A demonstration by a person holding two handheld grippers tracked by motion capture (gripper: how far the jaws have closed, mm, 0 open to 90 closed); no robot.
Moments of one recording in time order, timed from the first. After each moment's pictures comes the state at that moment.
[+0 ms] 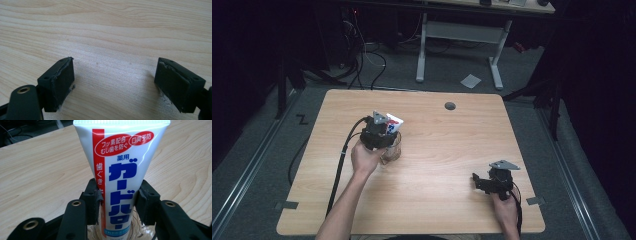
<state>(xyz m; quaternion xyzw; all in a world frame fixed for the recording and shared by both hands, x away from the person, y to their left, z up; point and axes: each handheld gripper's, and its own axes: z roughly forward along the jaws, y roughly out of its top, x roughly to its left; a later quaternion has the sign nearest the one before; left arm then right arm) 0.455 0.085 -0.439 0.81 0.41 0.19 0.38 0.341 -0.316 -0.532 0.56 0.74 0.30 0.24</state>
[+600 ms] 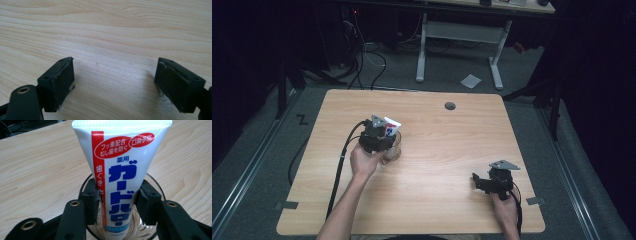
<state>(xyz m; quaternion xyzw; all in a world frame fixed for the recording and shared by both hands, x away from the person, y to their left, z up) 0.451 0.090 -0.448 0.80 0.42 0.19 0.38 0.341 -0.316 -0.532 0.56 0.74 0.30 0.24</state>
